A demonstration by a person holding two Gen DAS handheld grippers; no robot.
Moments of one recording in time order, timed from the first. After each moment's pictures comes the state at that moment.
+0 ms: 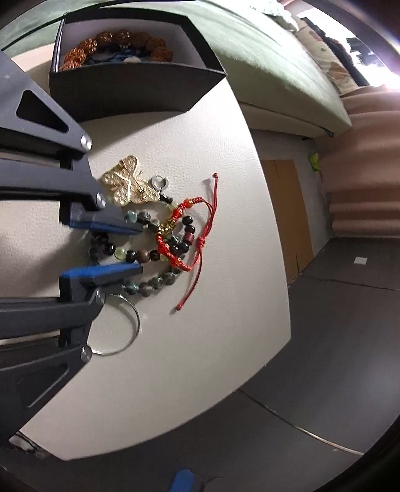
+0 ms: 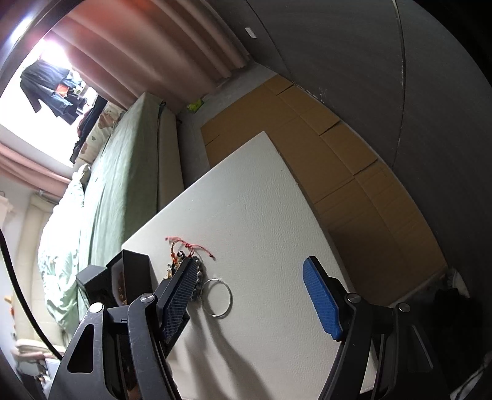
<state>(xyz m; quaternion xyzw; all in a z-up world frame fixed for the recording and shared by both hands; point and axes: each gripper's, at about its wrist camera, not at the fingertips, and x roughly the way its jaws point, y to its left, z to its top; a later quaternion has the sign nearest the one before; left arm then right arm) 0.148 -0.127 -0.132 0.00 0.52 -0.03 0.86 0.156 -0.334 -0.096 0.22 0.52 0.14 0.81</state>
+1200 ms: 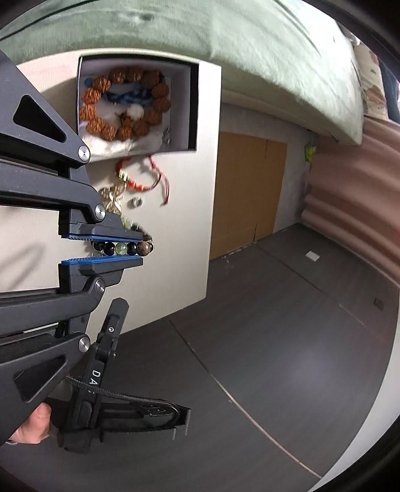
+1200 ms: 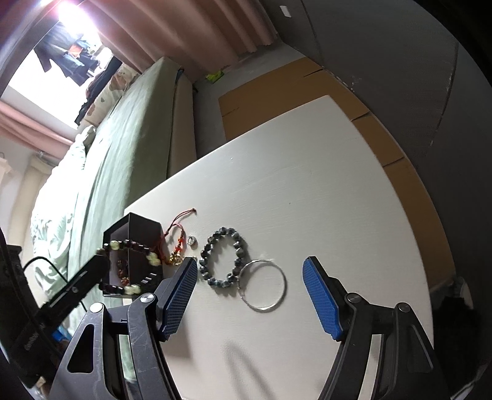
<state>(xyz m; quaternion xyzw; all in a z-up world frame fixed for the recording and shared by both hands) 0.106 -0.023 -0.031 -0.22 0.43 -0.12 0.87 0.157 -0.248 -0.115 0.16 0.55 0.18 0.80</state>
